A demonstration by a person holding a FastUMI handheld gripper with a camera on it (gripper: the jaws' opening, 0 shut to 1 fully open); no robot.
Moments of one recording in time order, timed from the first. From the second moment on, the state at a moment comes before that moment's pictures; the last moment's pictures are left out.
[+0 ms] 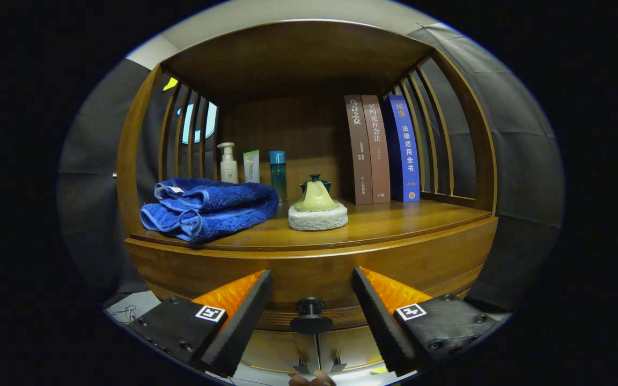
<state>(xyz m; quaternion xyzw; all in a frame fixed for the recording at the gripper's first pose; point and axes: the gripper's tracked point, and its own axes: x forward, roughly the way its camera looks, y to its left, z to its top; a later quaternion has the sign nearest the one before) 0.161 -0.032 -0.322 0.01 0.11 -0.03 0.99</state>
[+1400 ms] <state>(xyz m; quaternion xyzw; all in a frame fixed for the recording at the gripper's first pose) 0.037 0.007 -0.042 -0.02 0.07 0.04 1.00</state>
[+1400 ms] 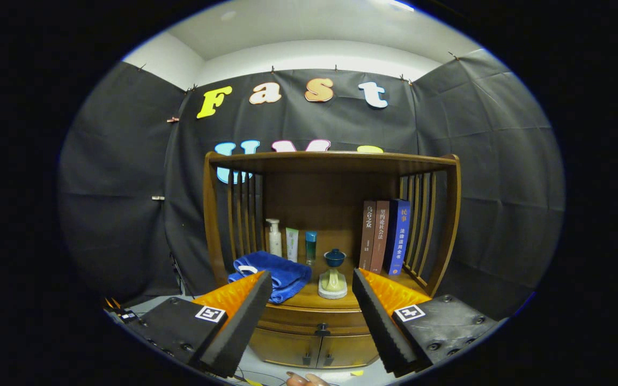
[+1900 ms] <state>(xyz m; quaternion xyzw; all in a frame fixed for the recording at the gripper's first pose) 0.007 0.016 -0.009 -0.02 0.05 0.05 1.00</state>
